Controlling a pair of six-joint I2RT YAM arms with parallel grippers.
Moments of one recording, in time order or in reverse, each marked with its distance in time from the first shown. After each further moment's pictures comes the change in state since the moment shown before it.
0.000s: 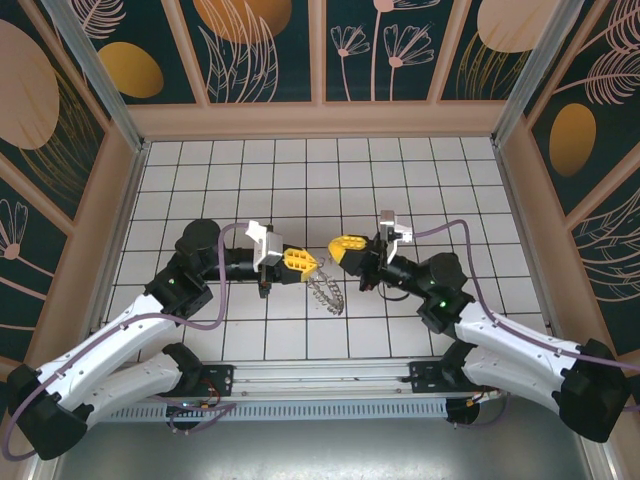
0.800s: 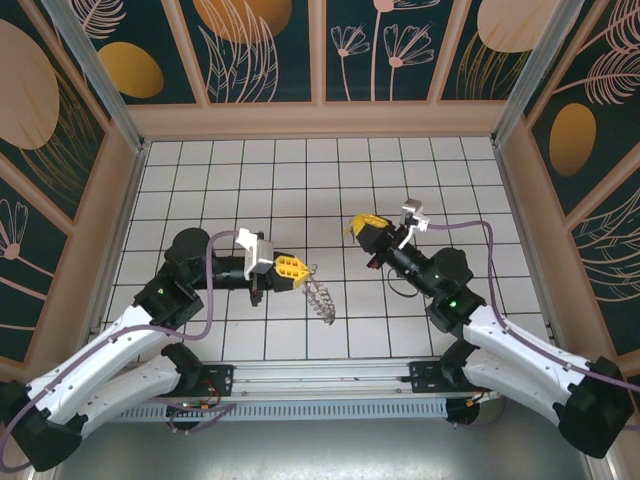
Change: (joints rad) left arm 0.000 -0.087 -0.034 -0.048 -0.007 -0.025; right arm -0.085 -0.068 0.004 -0.143 0.314 -0.033
